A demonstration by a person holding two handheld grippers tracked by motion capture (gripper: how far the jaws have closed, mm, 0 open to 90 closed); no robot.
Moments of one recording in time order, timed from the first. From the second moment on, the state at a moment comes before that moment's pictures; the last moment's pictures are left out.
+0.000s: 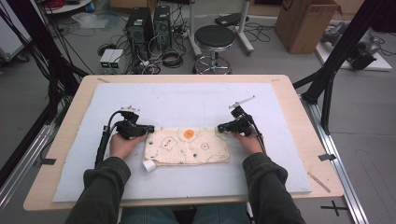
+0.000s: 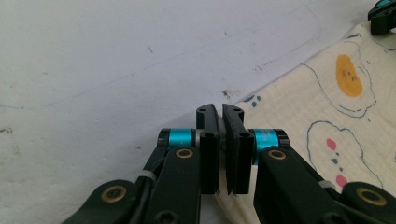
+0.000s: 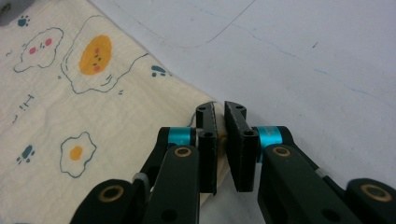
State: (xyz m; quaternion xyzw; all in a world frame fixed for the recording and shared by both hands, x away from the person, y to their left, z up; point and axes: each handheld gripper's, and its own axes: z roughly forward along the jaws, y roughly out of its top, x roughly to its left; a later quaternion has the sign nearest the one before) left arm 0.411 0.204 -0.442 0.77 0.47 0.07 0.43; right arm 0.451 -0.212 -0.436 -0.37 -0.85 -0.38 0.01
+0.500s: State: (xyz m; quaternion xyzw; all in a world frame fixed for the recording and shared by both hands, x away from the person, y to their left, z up) left arm 0.412 0.214 -0.434 0.75 0.47 0.09 0.45; right arm 0.457 -0.209 -0.422 -0.38 -0.84 -0.38 0.00
